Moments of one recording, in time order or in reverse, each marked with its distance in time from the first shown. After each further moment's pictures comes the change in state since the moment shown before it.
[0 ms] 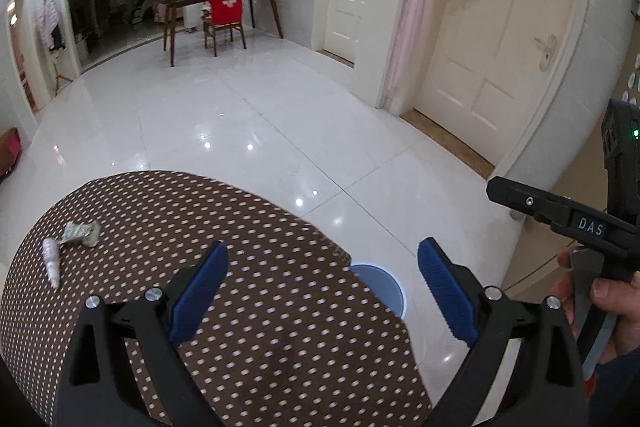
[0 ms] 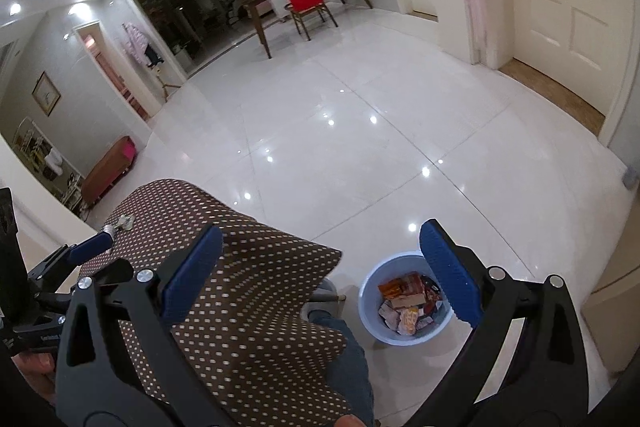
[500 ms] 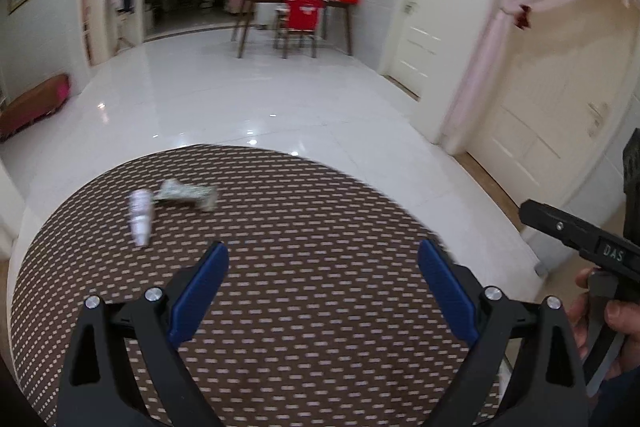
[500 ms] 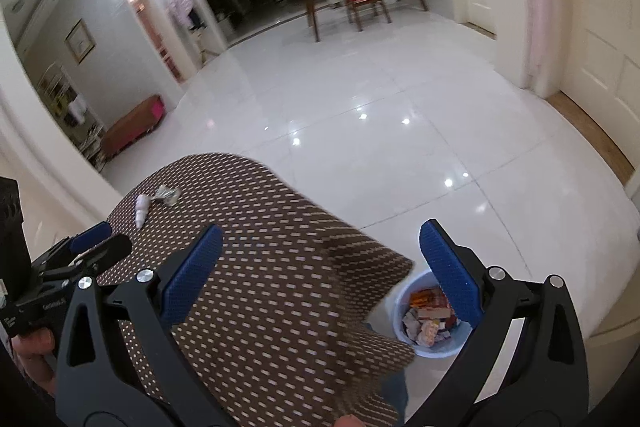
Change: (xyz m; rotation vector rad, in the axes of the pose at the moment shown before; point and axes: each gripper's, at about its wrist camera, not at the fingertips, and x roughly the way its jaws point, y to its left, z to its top) left arm -0.043 0.118 -0.026 -0.224 -0.069 0.147; right arm 0.042 0.114 0.002 -0.188 0.056 0.090
